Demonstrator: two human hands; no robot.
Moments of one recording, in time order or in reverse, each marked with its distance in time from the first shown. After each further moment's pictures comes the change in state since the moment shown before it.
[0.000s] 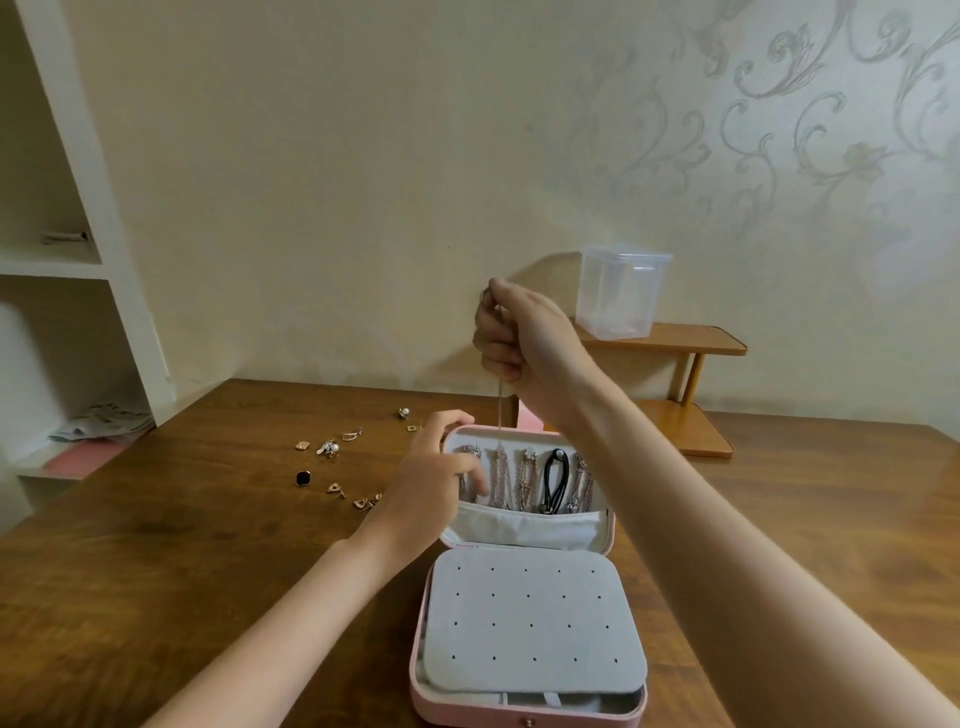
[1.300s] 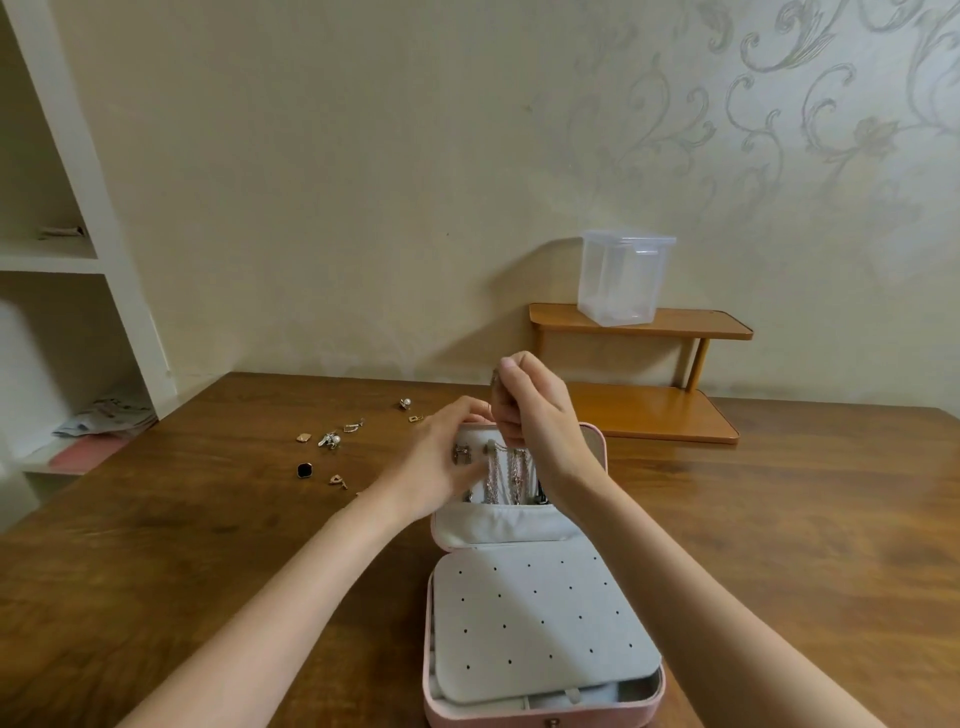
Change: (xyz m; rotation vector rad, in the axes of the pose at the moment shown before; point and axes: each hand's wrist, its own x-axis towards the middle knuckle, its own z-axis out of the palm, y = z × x) left_hand 0.015 0.003 -0.008 -0.229 -0.084 -0.023; right_hand -0.042 0.056 -0.011 -0.309 0.192 -0.145
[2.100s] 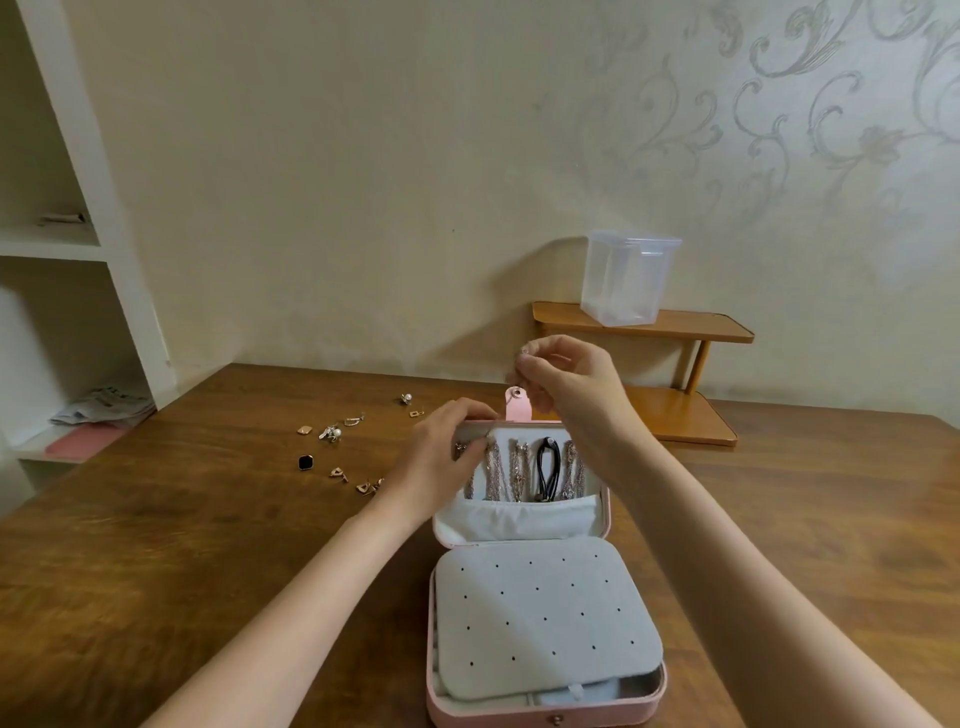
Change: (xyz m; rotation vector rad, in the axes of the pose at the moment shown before) left_hand -0.001 -0.011 0.011 0.059 0.184 0.076; right_hand 0.011 -0.022 -0.021 -0.127 0.068 0.111
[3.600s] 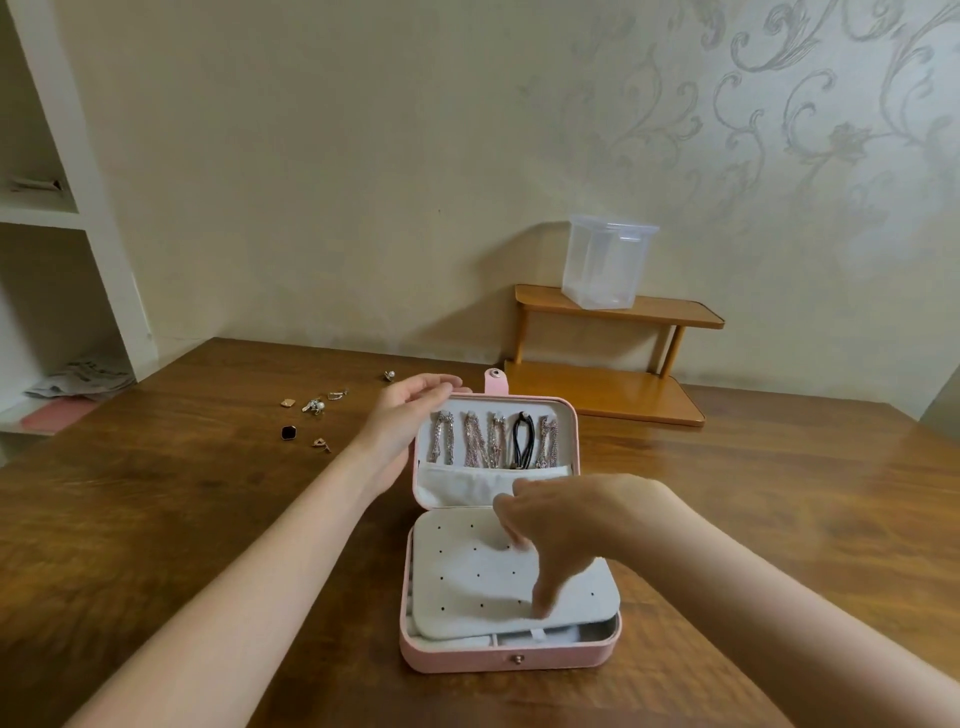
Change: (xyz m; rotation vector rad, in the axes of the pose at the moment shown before) left_hand 0.004 0.003 -0.003 -0.830 0.015 -0.596; right_hand -0.072 0.003 -0.007 -1.550 -1.079 0.152
